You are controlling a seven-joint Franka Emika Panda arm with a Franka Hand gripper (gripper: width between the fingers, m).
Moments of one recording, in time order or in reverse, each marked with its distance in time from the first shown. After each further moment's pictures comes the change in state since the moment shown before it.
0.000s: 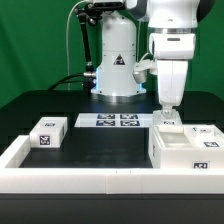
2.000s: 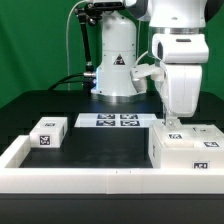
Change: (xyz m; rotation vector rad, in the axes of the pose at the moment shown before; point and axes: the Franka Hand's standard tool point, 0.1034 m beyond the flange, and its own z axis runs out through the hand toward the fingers) arm 0.001 0.085 -0.005 -0.025 0.004 -0.083
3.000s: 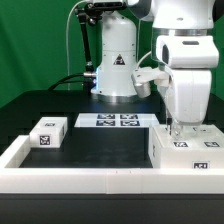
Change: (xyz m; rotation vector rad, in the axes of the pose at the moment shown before) arm 0.000 0.027 0.000 0.020 -0.003 -0.014
